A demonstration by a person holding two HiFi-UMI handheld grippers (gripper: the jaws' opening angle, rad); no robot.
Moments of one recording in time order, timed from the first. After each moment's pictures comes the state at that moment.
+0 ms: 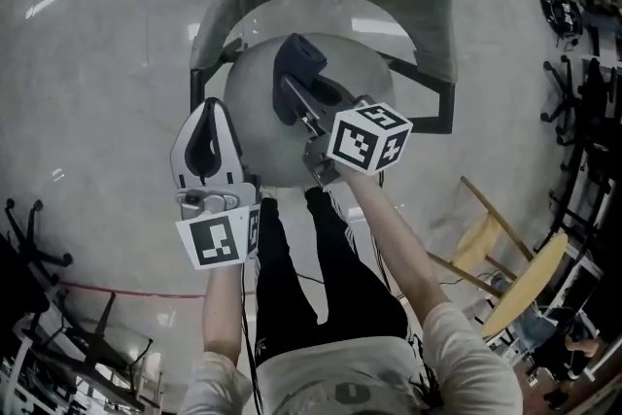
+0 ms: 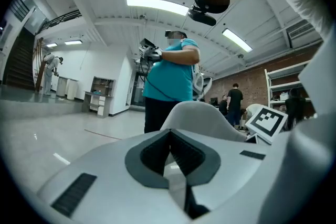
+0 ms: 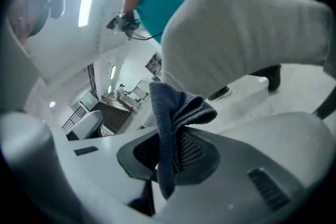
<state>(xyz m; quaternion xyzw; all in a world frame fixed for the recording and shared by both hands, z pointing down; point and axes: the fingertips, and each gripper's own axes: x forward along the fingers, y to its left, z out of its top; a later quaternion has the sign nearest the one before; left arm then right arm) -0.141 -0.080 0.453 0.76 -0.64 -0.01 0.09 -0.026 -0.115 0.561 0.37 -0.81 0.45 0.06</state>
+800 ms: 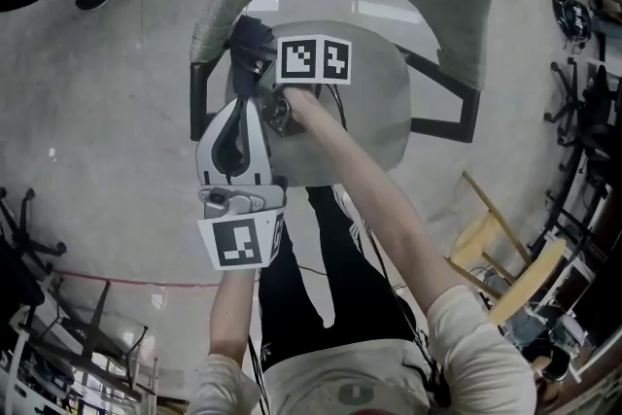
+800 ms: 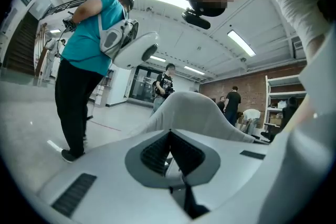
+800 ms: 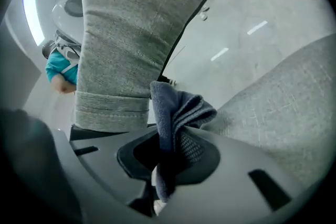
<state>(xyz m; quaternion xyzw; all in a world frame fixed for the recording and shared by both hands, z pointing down) -0.119 -0.082 0.502 0.77 -0.62 -0.02 0.13 -0.125 -0.145 0.705 0.29 -0.71 0.63 0.13</state>
